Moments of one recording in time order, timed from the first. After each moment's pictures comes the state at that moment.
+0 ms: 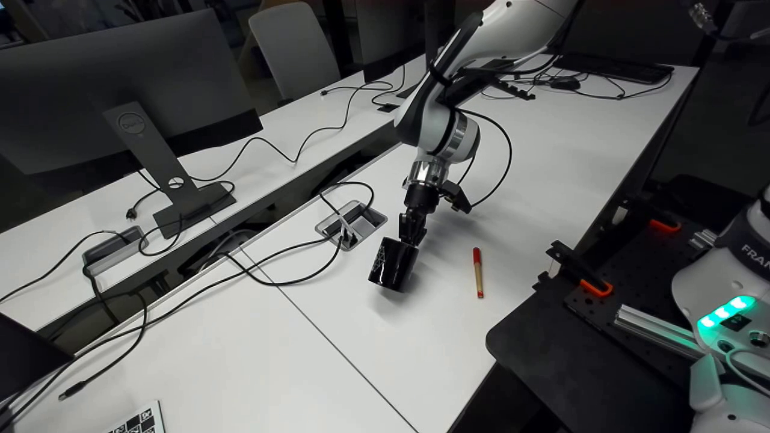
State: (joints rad) arm -0.44 1.14 0.55 -1.84 0.40 2.27 -0.84
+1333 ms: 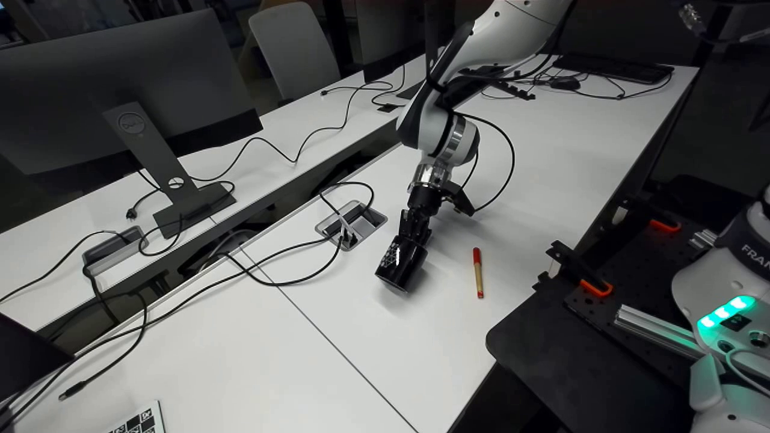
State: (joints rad) arm -0.36 1.15 0.45 -1.76 0.53 2.15 -0.86
